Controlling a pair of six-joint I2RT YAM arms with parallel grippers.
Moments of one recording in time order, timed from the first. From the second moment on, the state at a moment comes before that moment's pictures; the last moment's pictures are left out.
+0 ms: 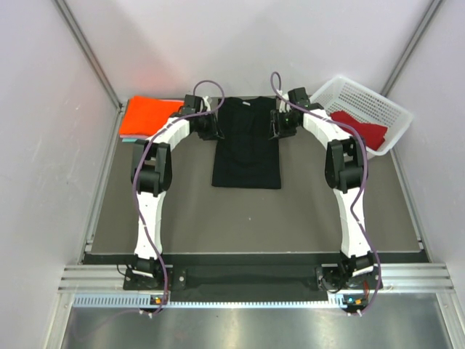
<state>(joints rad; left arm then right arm) -0.21 2.37 1.93 -0.41 0.40 -0.38 0.26 2.39 2.05 -0.61 -0.34 0.10</state>
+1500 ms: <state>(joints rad) -0.19 2.40 1.97 -0.46 0.35 -0.38 0.24 2.36 1.91 -0.42 -0.25 0.23</state>
